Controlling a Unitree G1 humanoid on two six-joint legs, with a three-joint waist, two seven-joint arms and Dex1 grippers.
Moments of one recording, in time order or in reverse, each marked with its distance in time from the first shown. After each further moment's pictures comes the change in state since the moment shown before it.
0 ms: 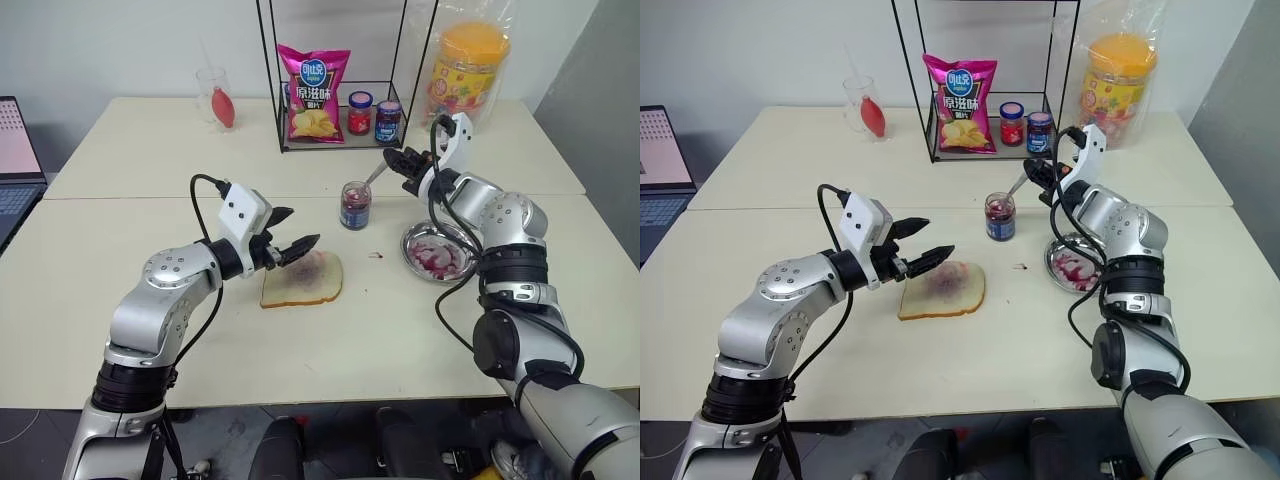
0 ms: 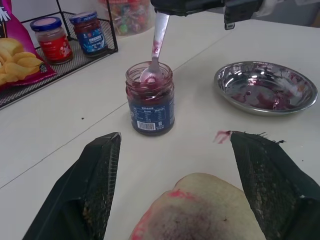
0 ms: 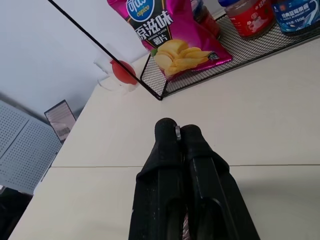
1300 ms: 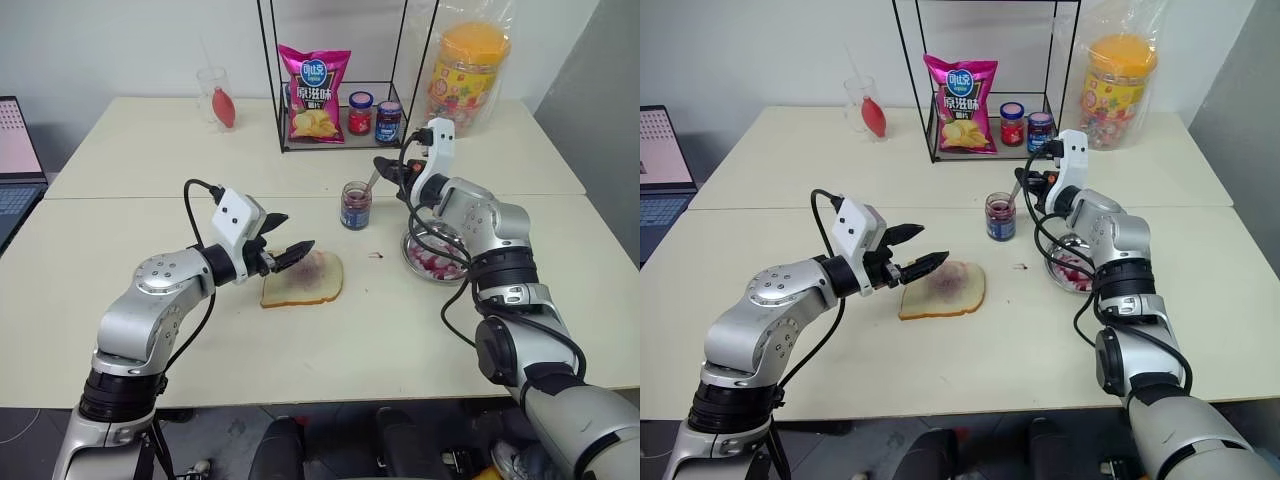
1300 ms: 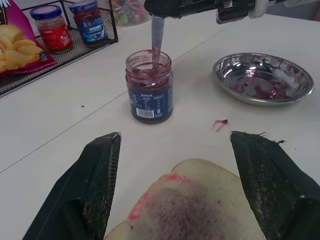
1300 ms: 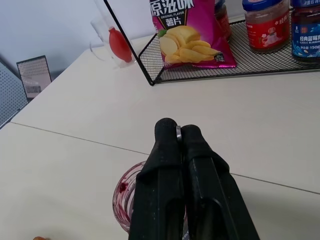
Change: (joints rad) left arm 0.038 0.034 0.018 -0.044 -0.032 0.038 0.000; right arm 0.024 -0.025 0.192 0.045 -0.218 -0.186 0.177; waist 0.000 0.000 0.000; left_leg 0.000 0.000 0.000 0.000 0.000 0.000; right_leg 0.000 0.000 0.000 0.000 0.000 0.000
